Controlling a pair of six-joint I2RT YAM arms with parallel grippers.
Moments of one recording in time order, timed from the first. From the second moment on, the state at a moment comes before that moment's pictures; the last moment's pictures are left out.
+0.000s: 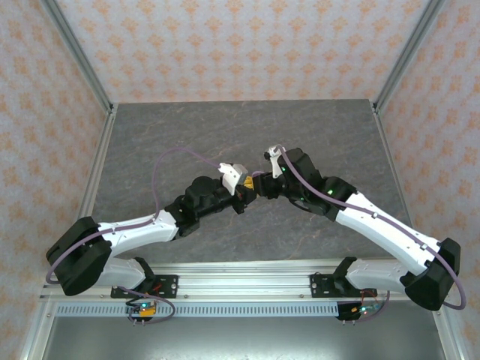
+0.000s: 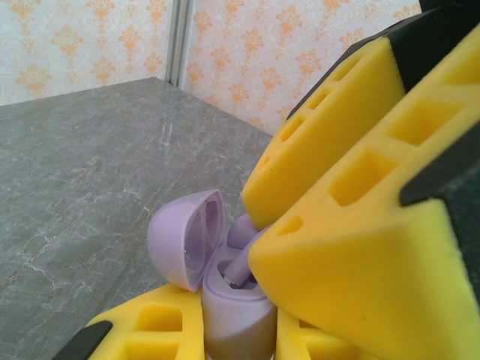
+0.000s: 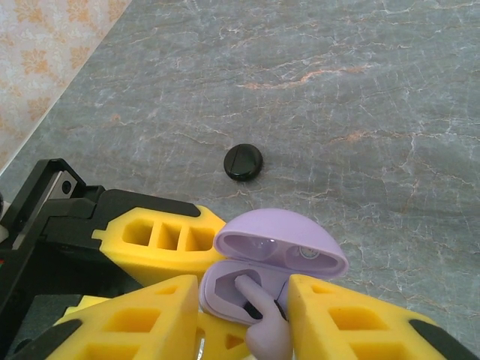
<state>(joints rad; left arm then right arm) -0.80 1.32 0.61 0.55 0.16 -0.22 0.80 1.15 1.07 -0.57 0.00 0.39</state>
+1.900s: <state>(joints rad) -0.80 1.46 0.70 0.22 0.05 -0.23 0.65 1.56 0.92 -0.57 0.21 0.61</state>
